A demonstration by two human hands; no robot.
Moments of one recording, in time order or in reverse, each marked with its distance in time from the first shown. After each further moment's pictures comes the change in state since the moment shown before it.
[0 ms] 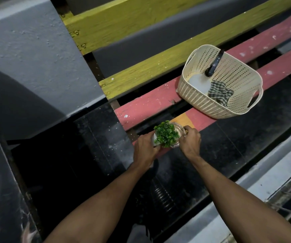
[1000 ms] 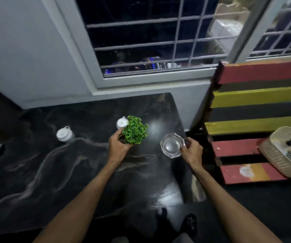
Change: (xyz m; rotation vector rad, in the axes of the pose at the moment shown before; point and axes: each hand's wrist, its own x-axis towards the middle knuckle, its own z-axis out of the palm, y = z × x) left_hand -0.285 -0.127 -0.566 -0.572 0.622 -0.117; right_hand -0.397 -0.392 -0.052 0.249 -0.229 -0.440
